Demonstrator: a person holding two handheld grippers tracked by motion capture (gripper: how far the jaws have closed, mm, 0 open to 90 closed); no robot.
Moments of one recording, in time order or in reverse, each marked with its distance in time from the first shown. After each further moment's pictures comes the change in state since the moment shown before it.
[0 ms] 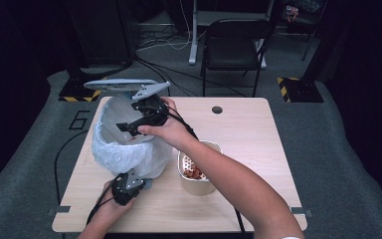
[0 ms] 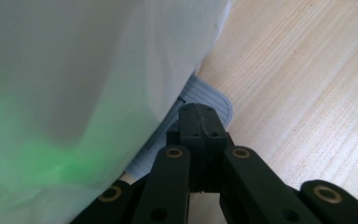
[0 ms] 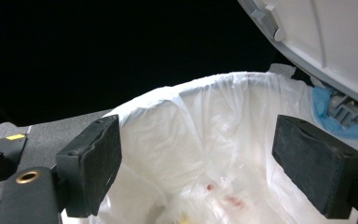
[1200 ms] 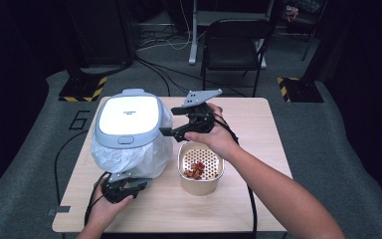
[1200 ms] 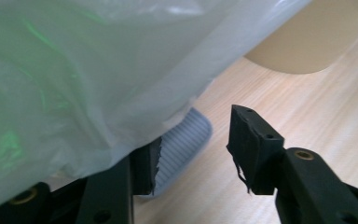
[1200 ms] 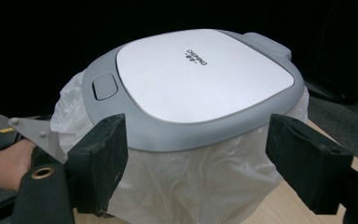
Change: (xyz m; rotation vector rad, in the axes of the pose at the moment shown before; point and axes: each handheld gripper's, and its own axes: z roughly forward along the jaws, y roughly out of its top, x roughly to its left) left arm 0.024 0.003 -0.027 -0.185 -0.117 -0.072; right arm -0.017 -0.046 -0.102 -0.005 -0.045 -0.001
